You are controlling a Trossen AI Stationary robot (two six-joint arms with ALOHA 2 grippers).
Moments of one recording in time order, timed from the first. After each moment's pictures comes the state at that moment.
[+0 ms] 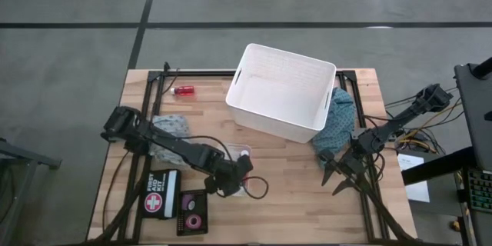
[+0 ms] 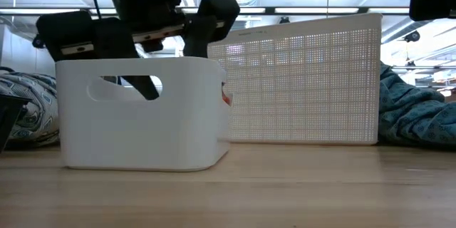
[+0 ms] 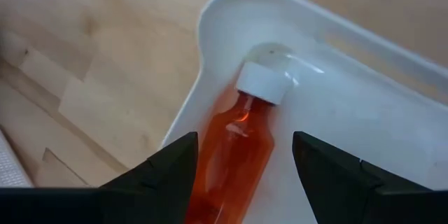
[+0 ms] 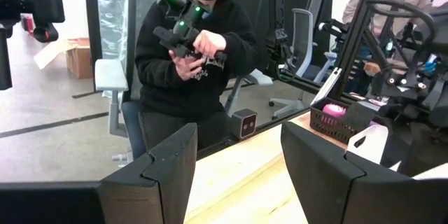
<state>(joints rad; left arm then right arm) -0.34 1.82 1.19 -0.46 -0.02 0.82 0.56 0.63 0.04 0.58 -0.28 -0.11</state>
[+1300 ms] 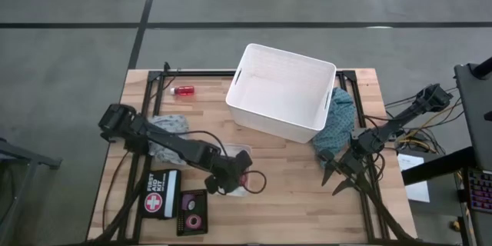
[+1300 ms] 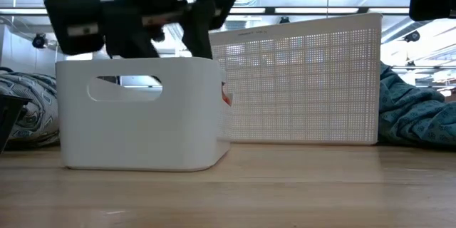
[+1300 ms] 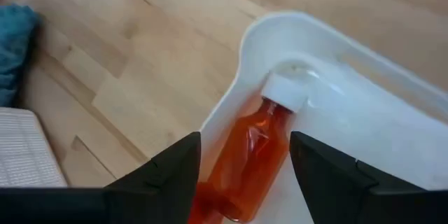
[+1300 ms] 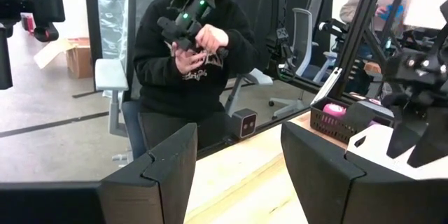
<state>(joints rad) -0.32 1.76 1.17 -0.42 -0.01 0.75 0.56 0.63 0.04 0.58 -0.28 -0.11</state>
